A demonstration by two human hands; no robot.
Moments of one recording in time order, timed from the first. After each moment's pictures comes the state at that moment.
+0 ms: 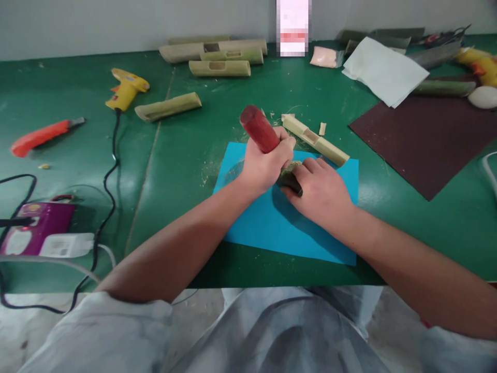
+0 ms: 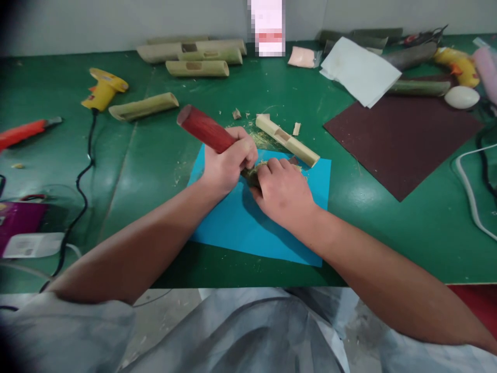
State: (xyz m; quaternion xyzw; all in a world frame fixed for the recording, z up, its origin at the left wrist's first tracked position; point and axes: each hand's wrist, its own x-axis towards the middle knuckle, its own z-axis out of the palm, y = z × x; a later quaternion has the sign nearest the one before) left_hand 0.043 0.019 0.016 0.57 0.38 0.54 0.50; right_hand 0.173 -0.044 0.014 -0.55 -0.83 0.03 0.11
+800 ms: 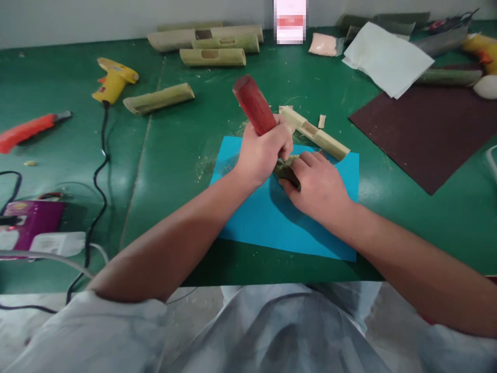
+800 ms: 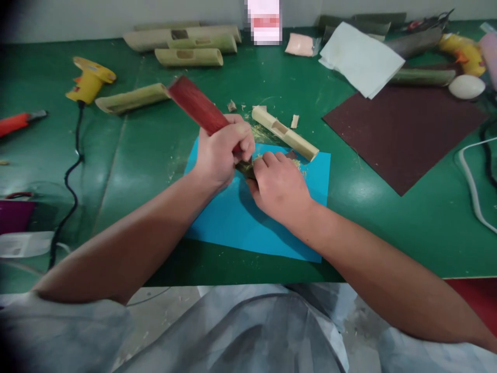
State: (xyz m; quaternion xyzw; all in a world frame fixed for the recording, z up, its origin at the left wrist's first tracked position) left_hand 0.044 0.029 0.016 0.55 0.39 0.51 0.53; right_hand 0.171 -0.040 0.008 -0.55 -0.82 0.06 0.14
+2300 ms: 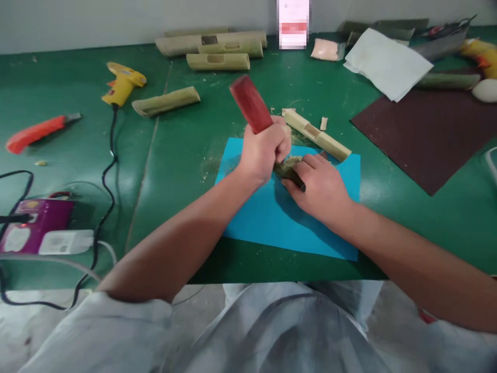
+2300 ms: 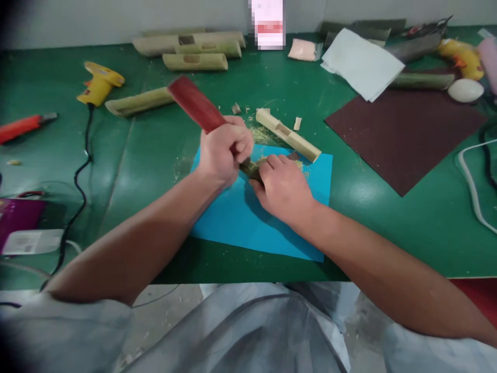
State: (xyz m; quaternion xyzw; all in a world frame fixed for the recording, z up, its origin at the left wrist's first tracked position) left_hand 0.039 0.030 0.017 0.53 0.35 0.53 0.57; right_hand 0.174 -0.040 0.000 -0.53 -0.83 0.05 0.18
